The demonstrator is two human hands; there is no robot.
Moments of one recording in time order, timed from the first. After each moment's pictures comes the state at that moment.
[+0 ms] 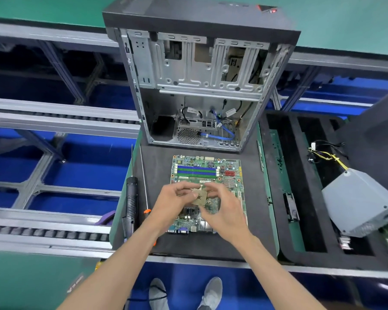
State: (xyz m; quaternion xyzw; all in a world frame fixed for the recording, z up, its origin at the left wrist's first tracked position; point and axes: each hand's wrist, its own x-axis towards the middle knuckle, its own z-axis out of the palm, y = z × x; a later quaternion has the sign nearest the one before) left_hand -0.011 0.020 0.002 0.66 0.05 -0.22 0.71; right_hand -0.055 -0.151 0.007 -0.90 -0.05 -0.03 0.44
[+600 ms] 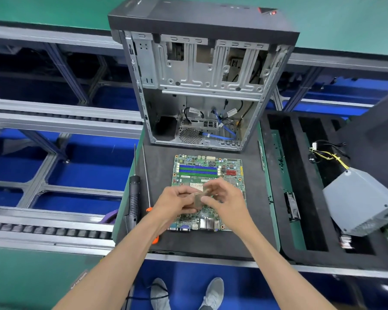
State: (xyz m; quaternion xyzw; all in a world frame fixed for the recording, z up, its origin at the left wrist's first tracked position) left_hand -0.015 0.023 0.010 0.63 0.12 -0.30 0.71; right_hand -0.042 -0.155 0.017 -0.80 0.02 0.04 0.60
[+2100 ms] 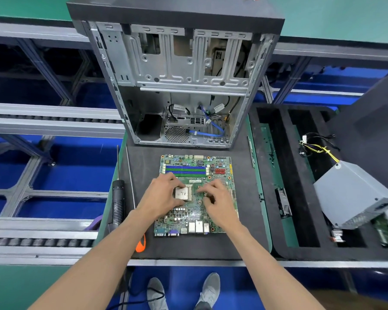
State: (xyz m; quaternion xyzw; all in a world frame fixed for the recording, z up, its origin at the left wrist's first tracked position) left_hand 0.035 0.022 -0.034 0.95 -0.20 -0.12 0.22; right_hand -0.024 -0.176 -0.038 -0.90 0.01 0.03 0.43
